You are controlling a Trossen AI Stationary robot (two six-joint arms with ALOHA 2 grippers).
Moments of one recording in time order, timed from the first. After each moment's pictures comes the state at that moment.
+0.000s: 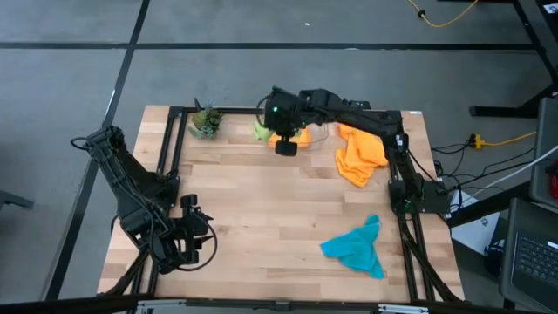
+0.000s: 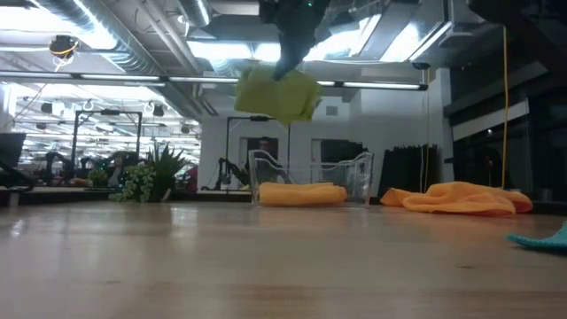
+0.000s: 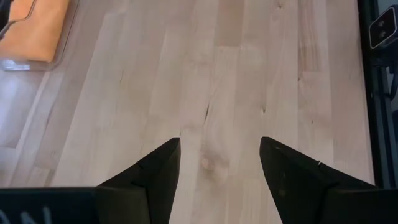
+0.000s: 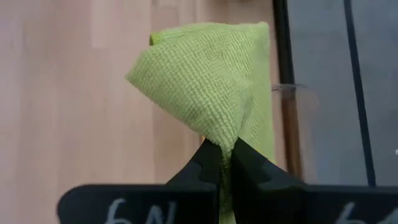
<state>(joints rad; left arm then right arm) -0.93 1.35 1.23 -1.16 -0.64 -0.96 -0.24 2.13 2.34 -1.24 0.11 -0.28</state>
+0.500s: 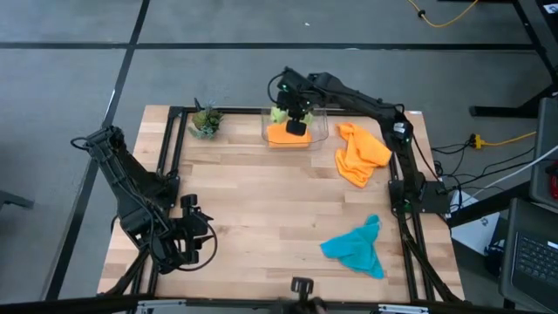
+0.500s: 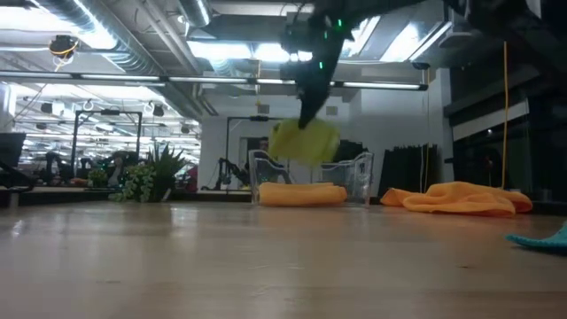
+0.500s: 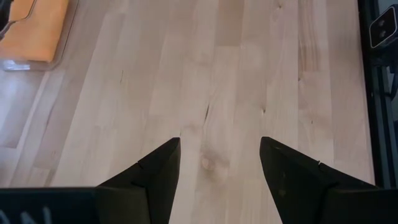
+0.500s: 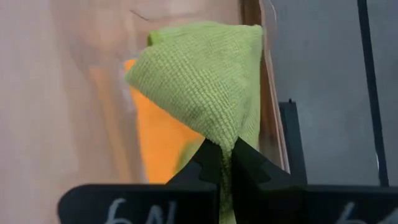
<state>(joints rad) -0.93 1.35 1.23 -1.16 -0.64 -0.96 -0.49 2.13 2.12 -1.13 0.07 -0.38</state>
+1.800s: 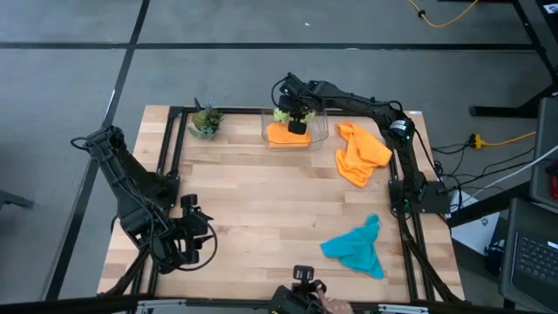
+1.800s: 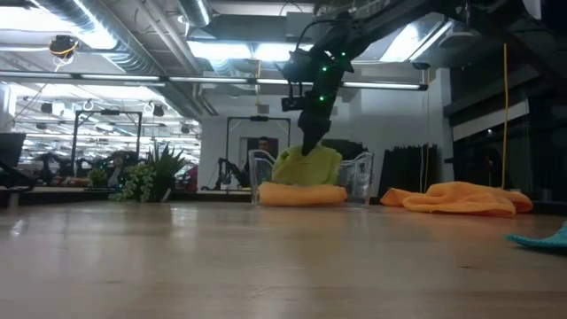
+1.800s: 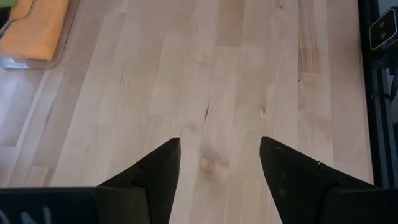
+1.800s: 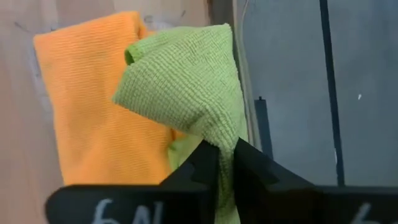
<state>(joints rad) -0.93 1.35 1.23 -1.16 -0.64 -0.97 -0.54 2.13 1.88 -0.84 0.18 -0.48</state>
